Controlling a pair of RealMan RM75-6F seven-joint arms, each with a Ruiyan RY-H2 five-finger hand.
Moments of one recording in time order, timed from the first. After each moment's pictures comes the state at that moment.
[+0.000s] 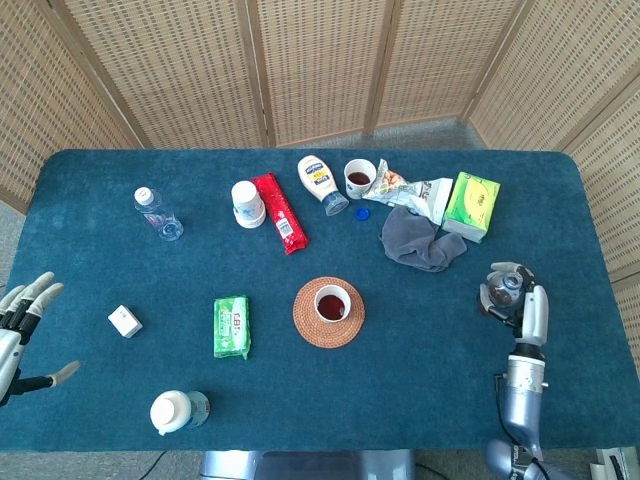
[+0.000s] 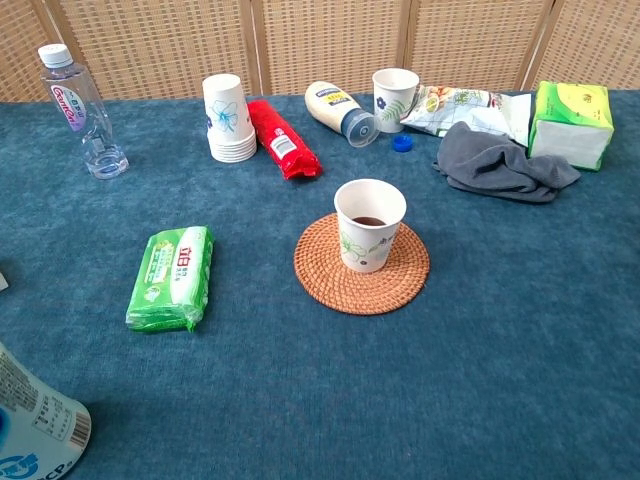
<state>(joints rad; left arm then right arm) -0.07 -0.92 0.03 -1.79 1.64 1.51 -0.22 0.29 -1.79 0.31 -0.98 -1.27 1.43 0.69</state>
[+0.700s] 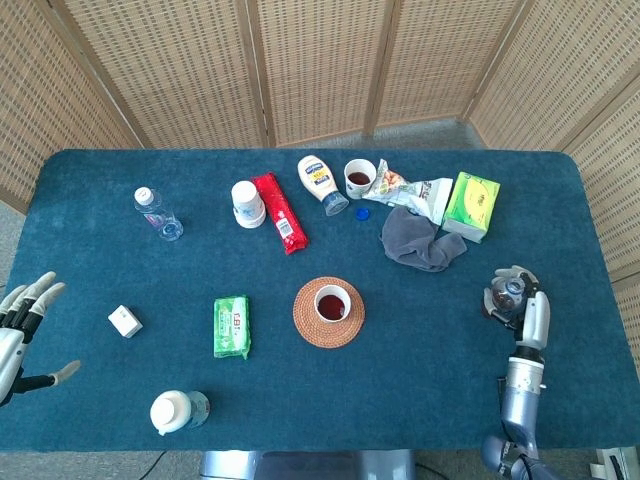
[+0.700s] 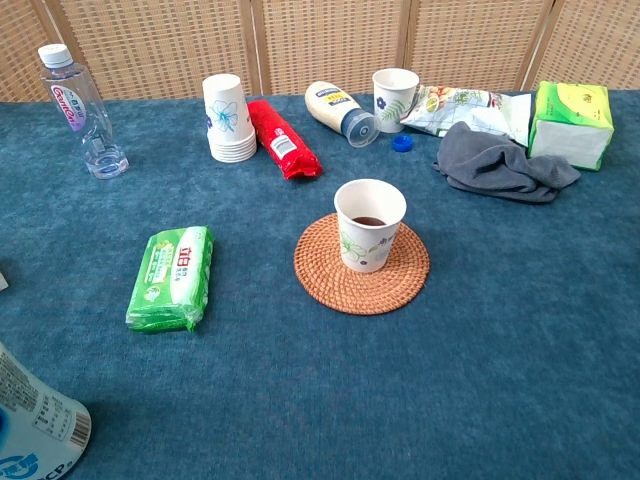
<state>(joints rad) -0.08 -0.93 0.03 -1.79 1.63 1.49 -0.20 0.30 -1.94 0.32 -0.67 -1.28 1.38 0.83</state>
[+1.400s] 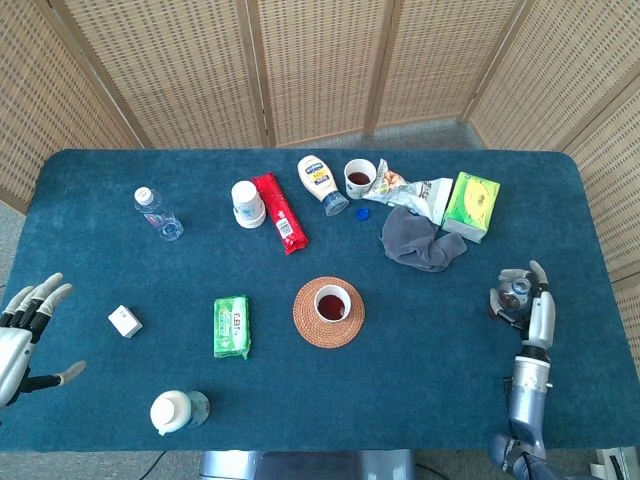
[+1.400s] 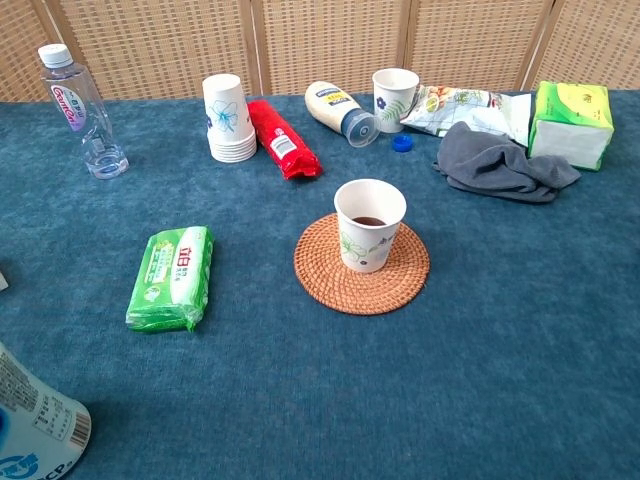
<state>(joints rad) -0.09 -0.94 0.03 -1.80 1.62 1.48 -0.17 0.32 -1.98 0.31 -0.50 -1.30 1.35 0.95</state>
